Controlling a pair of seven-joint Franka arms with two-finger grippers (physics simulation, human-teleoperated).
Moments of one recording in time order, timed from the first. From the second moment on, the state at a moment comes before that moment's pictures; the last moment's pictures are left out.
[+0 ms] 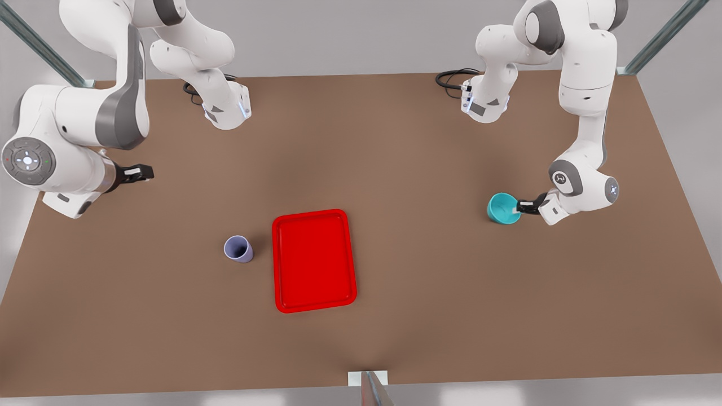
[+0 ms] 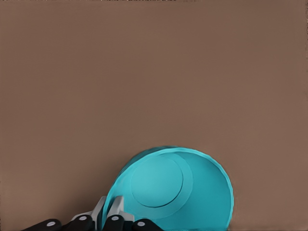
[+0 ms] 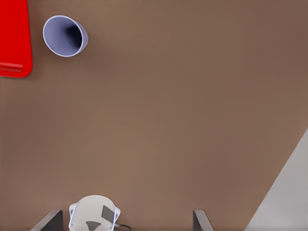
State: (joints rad) left arm -0.18 0.38 0.36 -2.24 -0.59 2.24 0.76; right arm 0.18 0.20 -0.16 -1.37 -0.16 1.20 -0.26
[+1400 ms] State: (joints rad) left arm -0.32 0.45 0.23 -1.16 -0.26 1.64 -0.45; right arm 0.34 0.57 -0.26 -1.77 0.20 1.94 0.17
